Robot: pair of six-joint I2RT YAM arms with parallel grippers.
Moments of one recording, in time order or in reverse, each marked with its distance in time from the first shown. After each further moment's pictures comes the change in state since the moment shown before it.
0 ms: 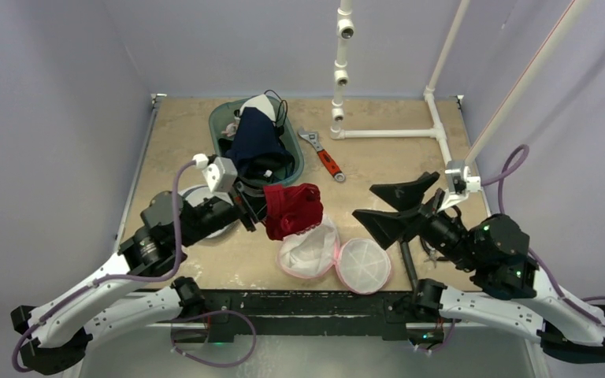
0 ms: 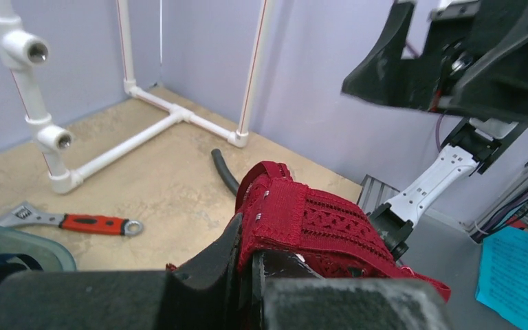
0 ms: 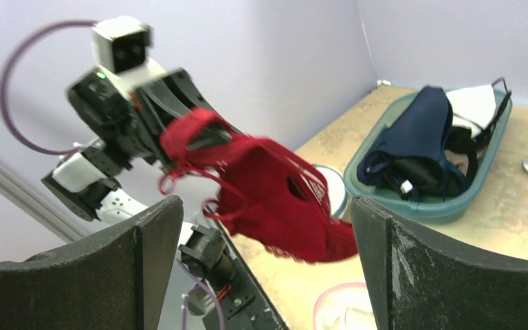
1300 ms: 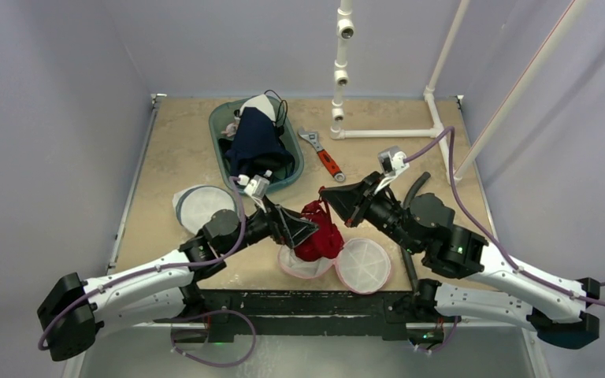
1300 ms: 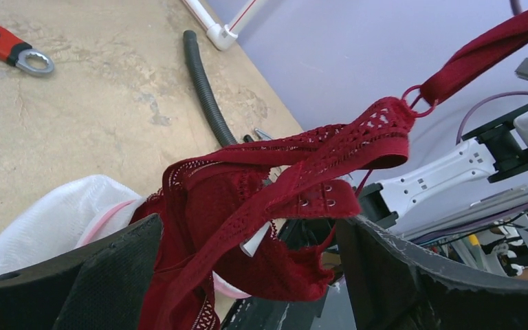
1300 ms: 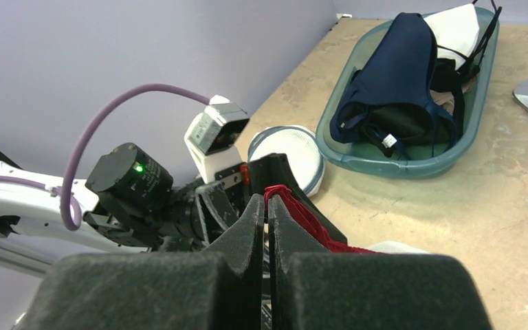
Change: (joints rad) left arm 0.018 0.169 -0.478 0.489 -0.015 -0.492; right arm 0.001 0.273 -0.020 0.074 0.116 0.102
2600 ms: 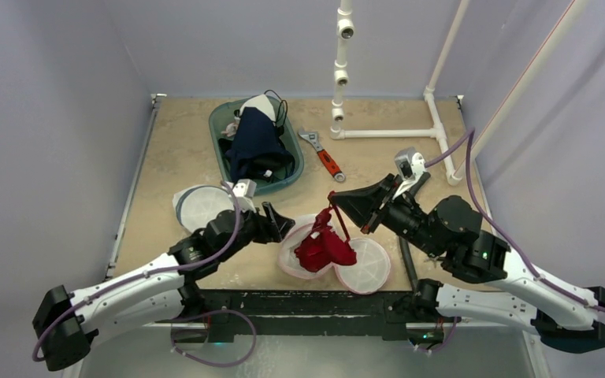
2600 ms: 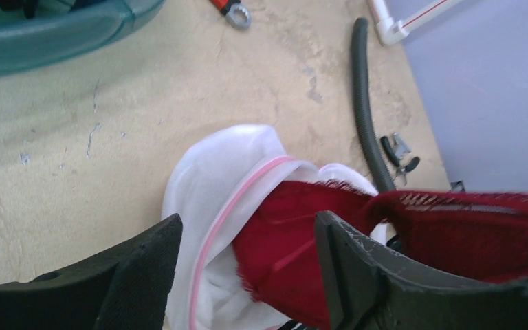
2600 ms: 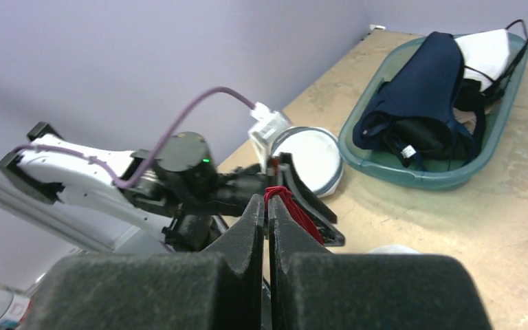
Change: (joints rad) left arm 0.016 -0.059 0.007 -0.429 -0.303 -0.024; right arm 0.000 -0.072 0.051 -0.077 -0.121 -0.052
